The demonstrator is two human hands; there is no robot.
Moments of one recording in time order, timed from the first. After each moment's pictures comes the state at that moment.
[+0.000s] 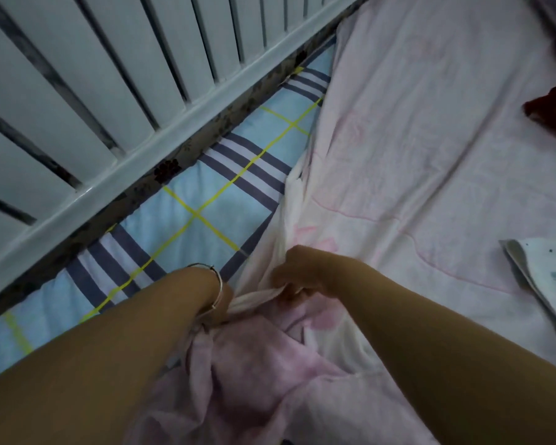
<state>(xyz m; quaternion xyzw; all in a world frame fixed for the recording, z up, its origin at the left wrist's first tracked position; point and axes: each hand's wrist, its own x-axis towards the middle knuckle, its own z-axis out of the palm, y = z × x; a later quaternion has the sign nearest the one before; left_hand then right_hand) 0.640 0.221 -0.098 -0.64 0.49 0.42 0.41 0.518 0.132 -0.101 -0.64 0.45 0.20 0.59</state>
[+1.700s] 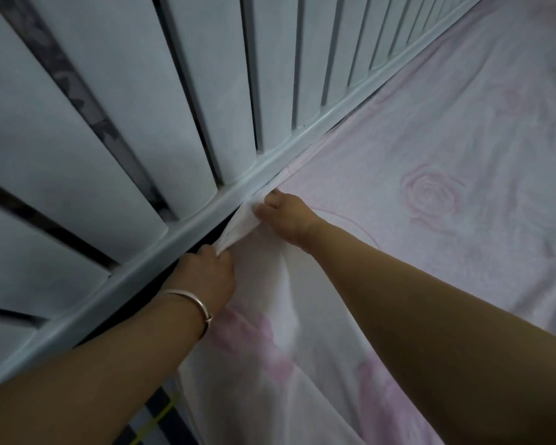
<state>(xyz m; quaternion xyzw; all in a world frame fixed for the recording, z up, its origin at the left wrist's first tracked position) 0.827 0.176 -0.116 -0.71 0.64 -0.07 0.29 0.762 0.026 -0.113 -0.81 0.36 0.00 0.47</state>
